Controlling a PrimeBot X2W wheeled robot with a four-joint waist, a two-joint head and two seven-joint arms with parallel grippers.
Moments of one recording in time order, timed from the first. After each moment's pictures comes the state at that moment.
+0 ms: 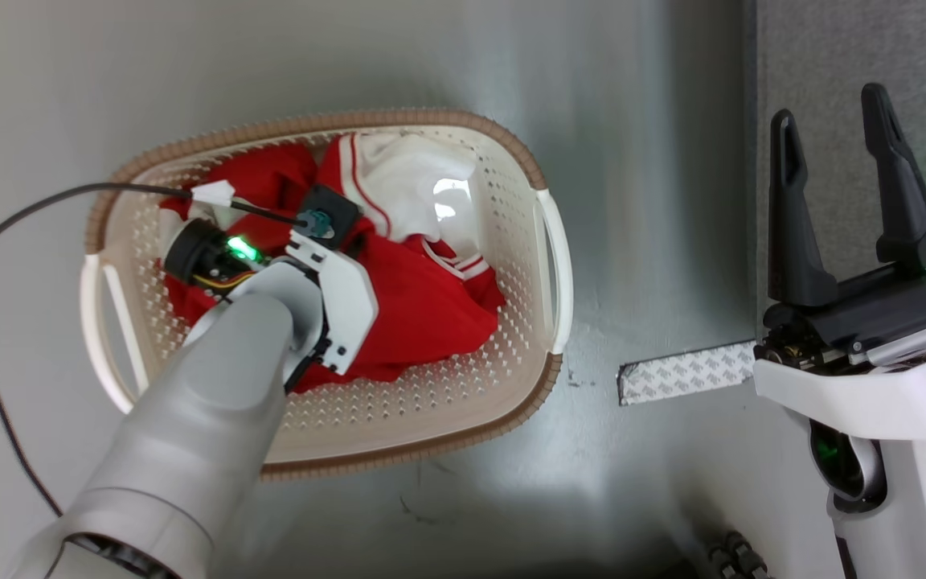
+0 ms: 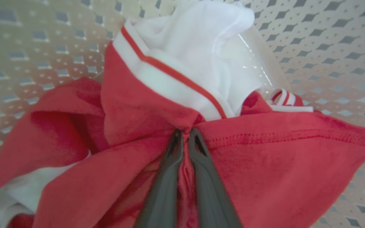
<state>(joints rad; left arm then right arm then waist) -1.06 0.12 -0.68 1.15 -0.18 -0.13 -0.01 -0.48 -0.04 0.13 -0.09 0.24 0.14 -0.27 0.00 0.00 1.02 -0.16</state>
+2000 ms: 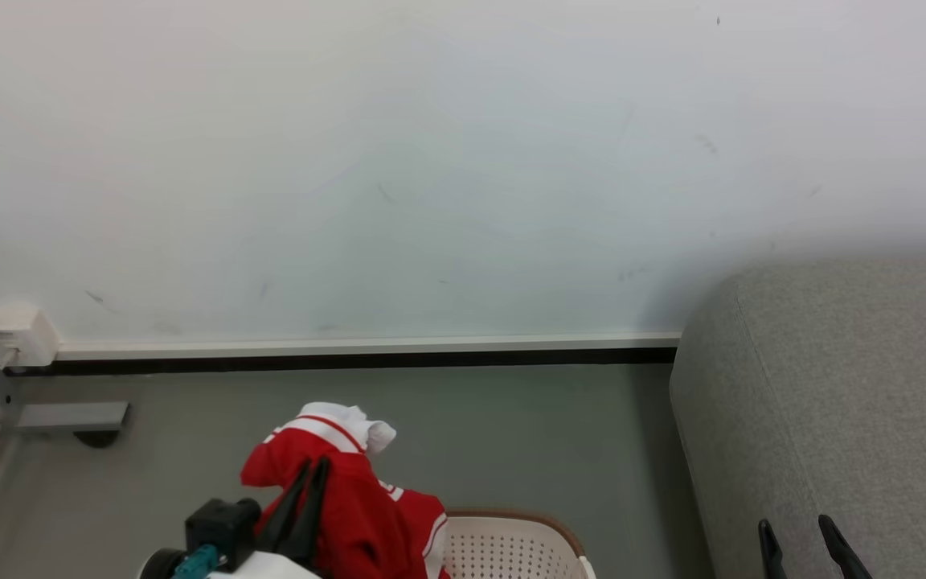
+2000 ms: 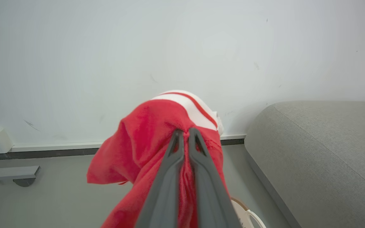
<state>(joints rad) -0.16 0.19 -0.35 0.37 -0.35 0.02 -0.26 0.07 -0.05 0.03 0.27 0.18 0.13 -0.26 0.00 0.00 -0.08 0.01</state>
